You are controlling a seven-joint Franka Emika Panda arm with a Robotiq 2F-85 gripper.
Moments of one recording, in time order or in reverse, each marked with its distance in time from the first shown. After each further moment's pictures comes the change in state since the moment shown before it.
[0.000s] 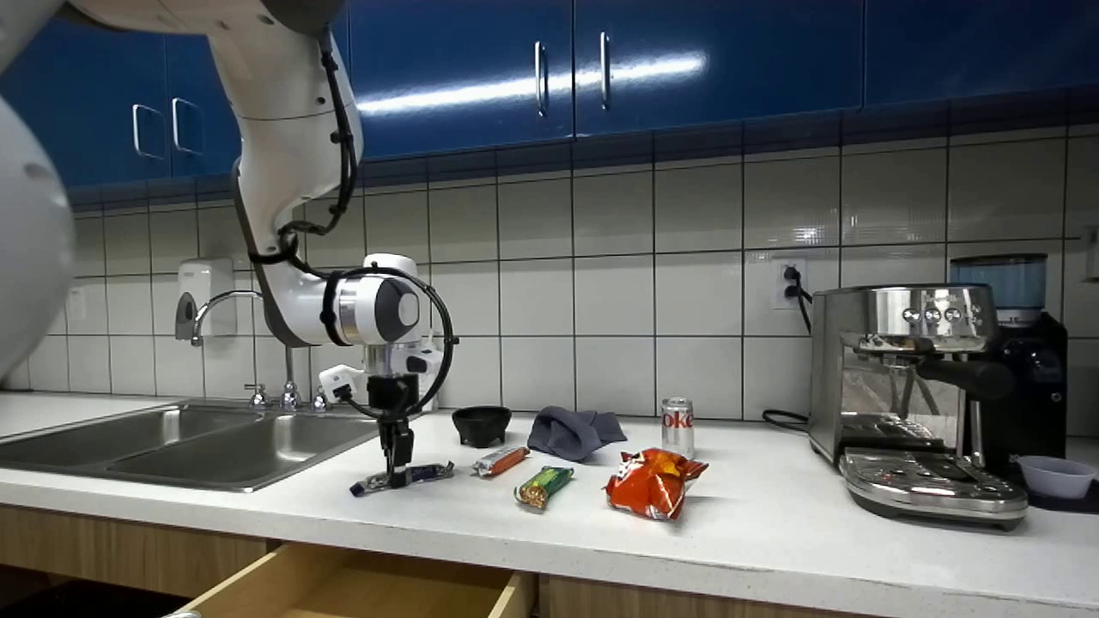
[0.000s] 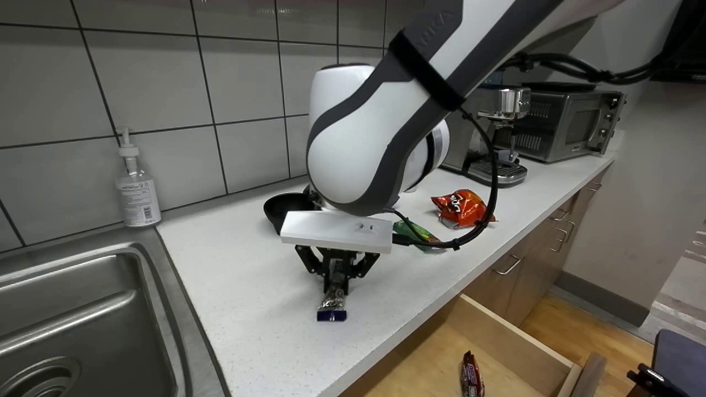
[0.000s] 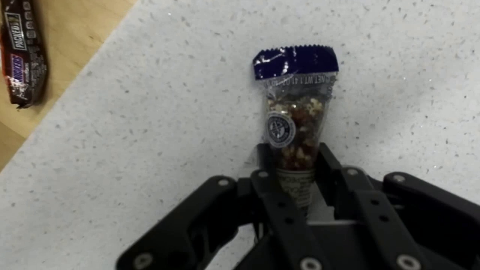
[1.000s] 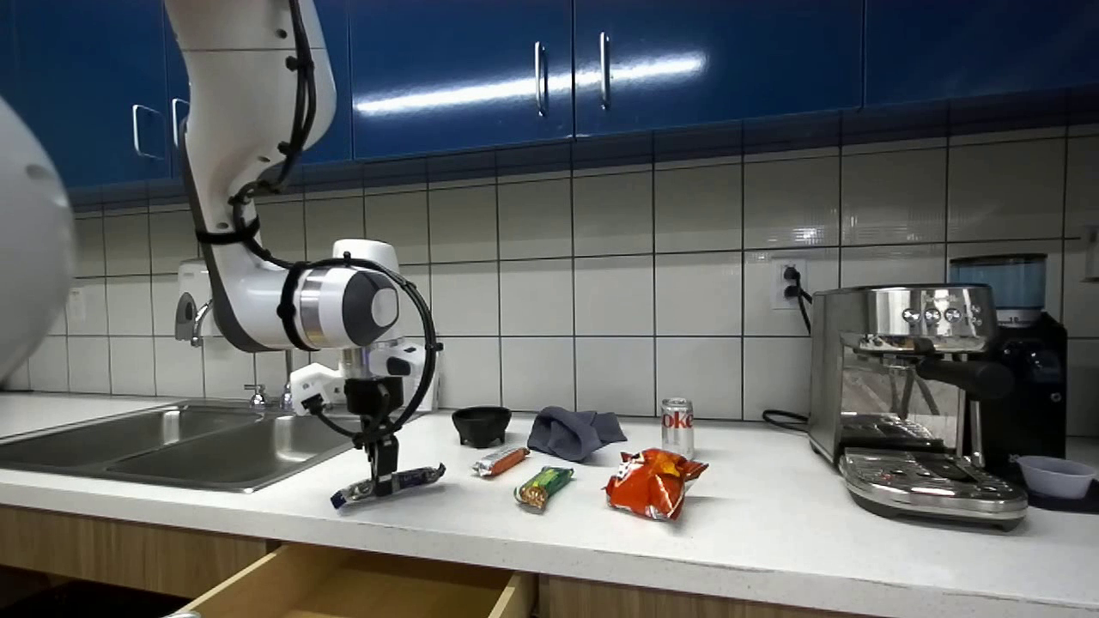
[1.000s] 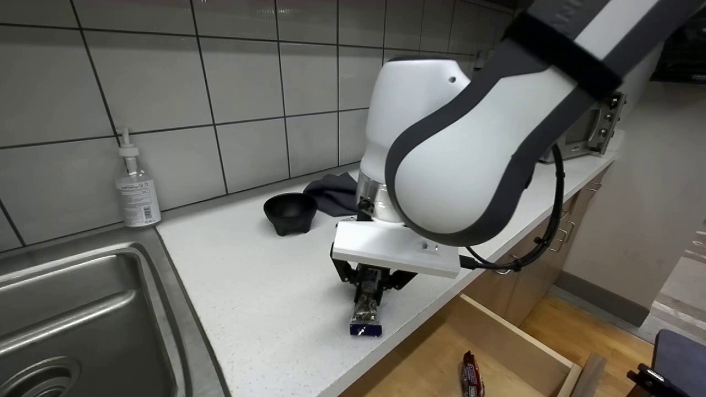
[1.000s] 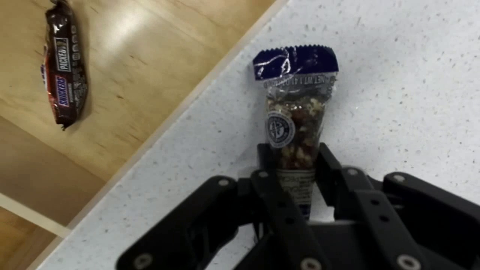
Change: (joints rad) arm 0.004 -0.203 -0.002 -0.336 0.000 0.231 -0.008
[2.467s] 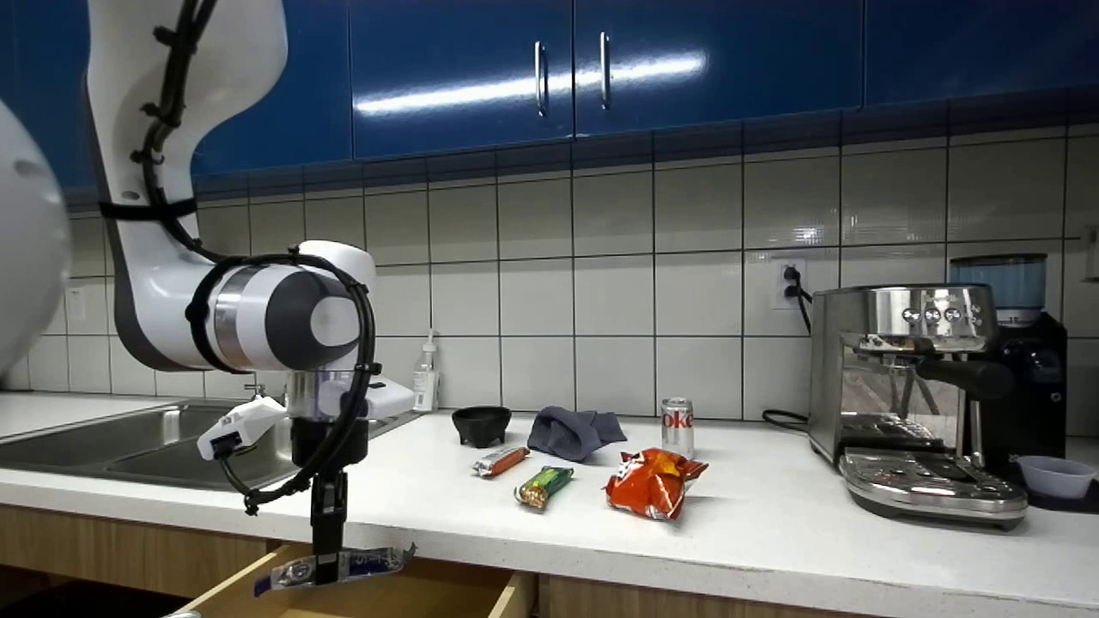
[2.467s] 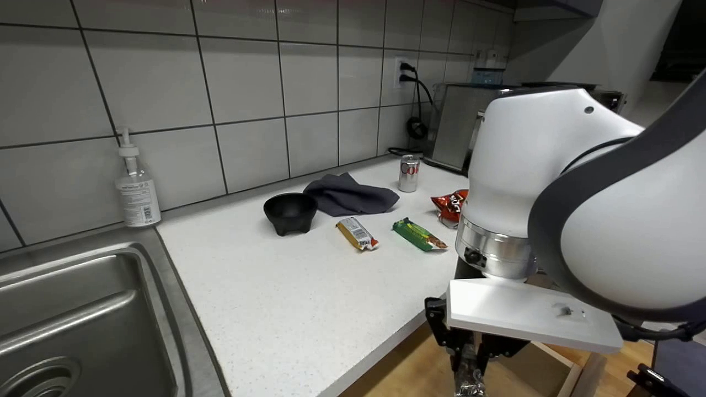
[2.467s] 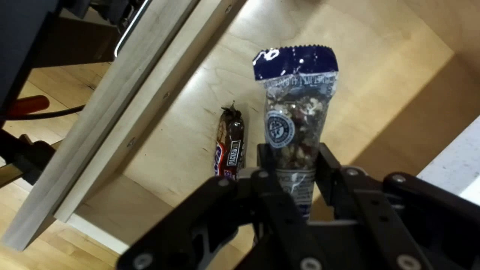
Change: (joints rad) arm -0.022 -0.217 0.014 -0.399 0.109 0.022 0.007
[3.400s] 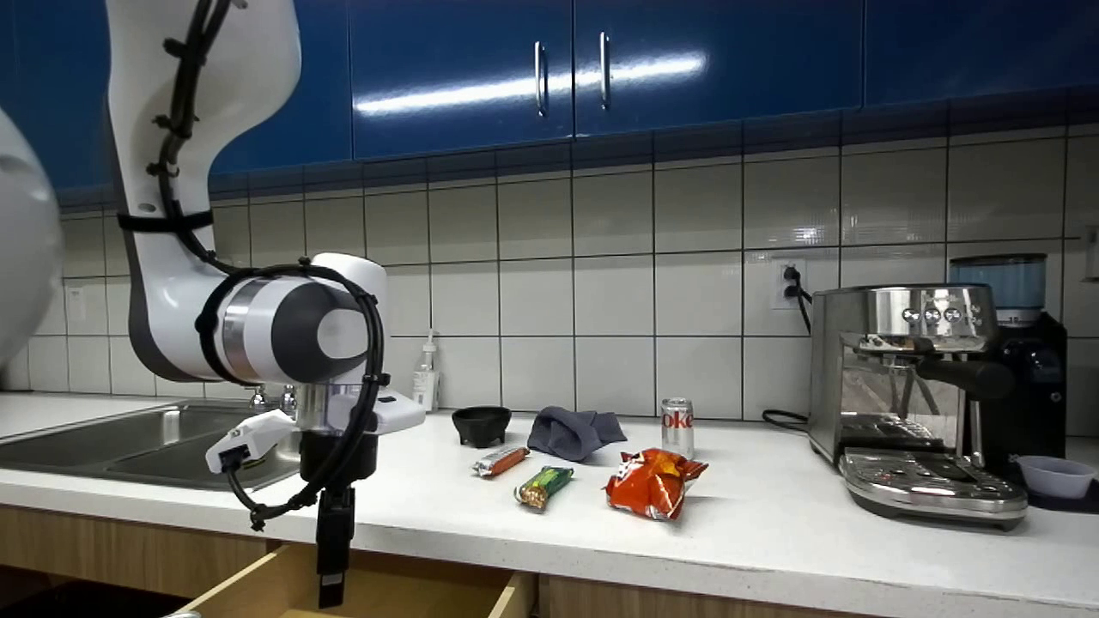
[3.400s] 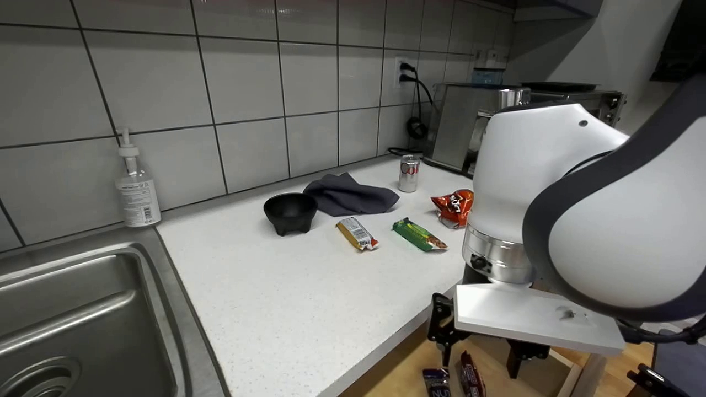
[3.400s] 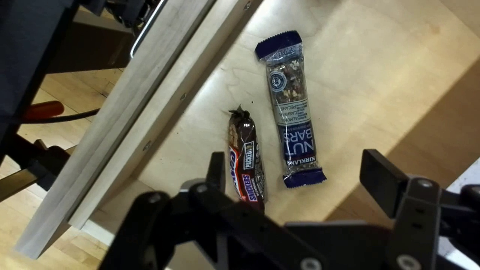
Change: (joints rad) arm -0.031 0.031 0.001 -0.003 0.024 -0.003 -0.033
